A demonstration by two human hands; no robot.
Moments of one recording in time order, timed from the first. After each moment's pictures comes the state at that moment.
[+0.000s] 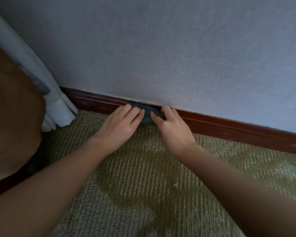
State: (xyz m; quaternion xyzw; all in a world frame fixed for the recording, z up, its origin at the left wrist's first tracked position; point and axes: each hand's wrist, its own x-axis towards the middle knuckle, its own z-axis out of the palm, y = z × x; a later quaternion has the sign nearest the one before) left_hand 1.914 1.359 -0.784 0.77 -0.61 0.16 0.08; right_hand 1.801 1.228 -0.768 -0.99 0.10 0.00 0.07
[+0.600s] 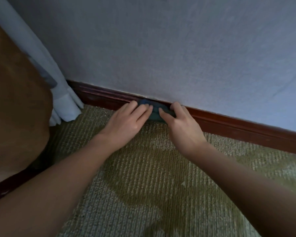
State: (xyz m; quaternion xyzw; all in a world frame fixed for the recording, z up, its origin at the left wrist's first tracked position) left_hand 1.921 1.365 -0.796 0.76 -0.61 0.16 0.13; right_hand 1.803 1.231 -0.771 -0.99 0.11 -0.04 0.10
